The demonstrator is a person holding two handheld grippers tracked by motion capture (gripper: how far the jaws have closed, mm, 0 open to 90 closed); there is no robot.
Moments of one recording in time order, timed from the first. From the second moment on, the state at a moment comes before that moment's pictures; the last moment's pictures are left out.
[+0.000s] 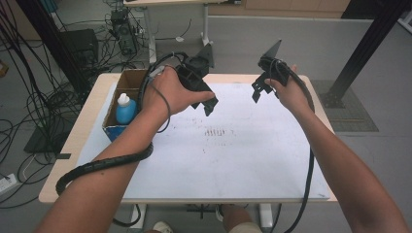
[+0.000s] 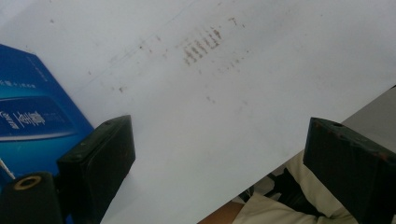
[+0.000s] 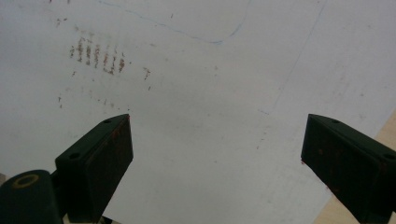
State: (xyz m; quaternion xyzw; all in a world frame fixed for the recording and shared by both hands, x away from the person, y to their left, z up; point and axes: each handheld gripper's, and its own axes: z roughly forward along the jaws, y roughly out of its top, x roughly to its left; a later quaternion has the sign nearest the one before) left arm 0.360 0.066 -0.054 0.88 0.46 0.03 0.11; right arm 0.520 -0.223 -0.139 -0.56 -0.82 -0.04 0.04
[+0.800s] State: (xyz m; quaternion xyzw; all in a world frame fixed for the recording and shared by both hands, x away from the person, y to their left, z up) left arm 0.381 0.051 -0.055 0.87 0.48 0.03 0.11; right arm 0.518 -0.224 -0.138 -0.56 -0.83 -0.04 0.04
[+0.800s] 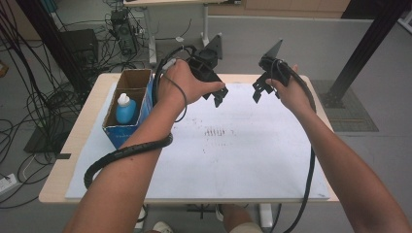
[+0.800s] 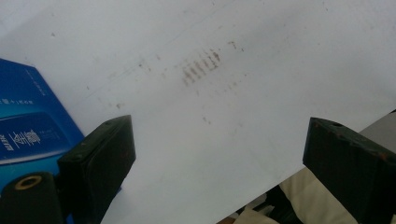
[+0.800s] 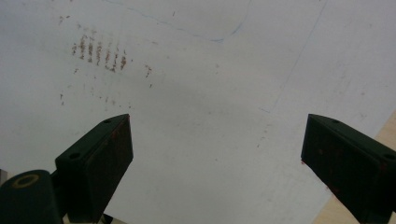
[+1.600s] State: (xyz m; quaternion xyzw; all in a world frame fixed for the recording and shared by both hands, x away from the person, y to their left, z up) left arm 0.381 0.050 -0.058 0.87 0.48 0.02 0.11; right arm 0.516 -0.223 -0.137 -0.56 -0.83 -0.05 0.04
